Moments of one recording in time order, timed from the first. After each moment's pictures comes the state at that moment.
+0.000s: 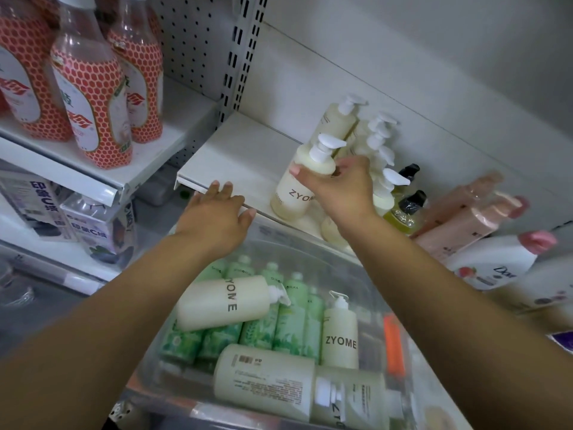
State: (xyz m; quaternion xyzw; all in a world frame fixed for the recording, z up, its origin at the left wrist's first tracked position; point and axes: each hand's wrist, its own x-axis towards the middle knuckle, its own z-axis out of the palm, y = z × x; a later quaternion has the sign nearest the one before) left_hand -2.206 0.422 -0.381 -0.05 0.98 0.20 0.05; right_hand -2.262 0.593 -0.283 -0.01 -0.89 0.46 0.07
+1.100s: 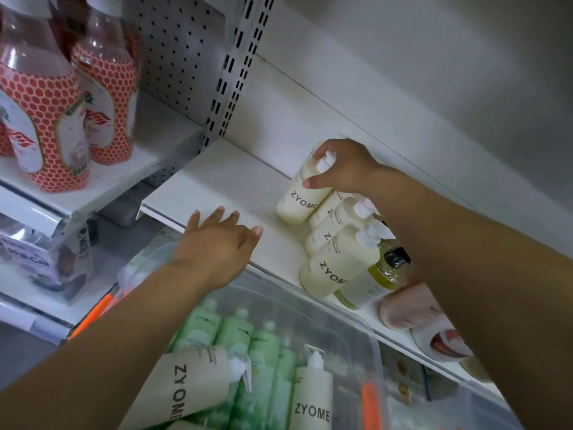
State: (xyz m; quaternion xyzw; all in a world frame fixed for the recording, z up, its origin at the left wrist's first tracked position) left_hand -2.249 0.454 -0.378 -0.04 0.96 0.27 0.03; right_hand -2.409 0.606 -0.223 0.20 -0.98 0.07 -0.03
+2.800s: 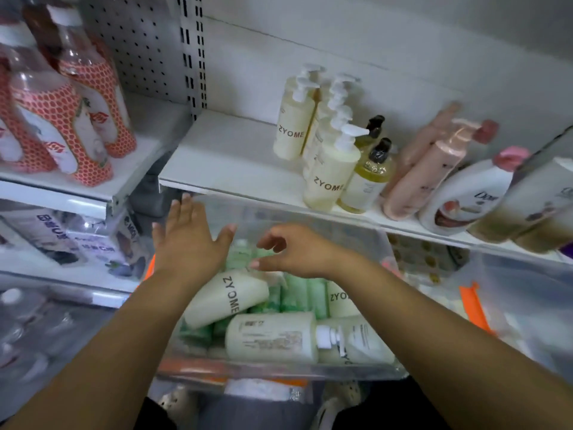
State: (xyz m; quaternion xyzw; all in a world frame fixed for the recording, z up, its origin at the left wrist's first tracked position) left_hand -2.145 0.441 -0.389 -0.15 0.97 0.21 -0.03; right_hand -2.175 0.632 -0.337 0.19 -0.91 0.27 -0.24
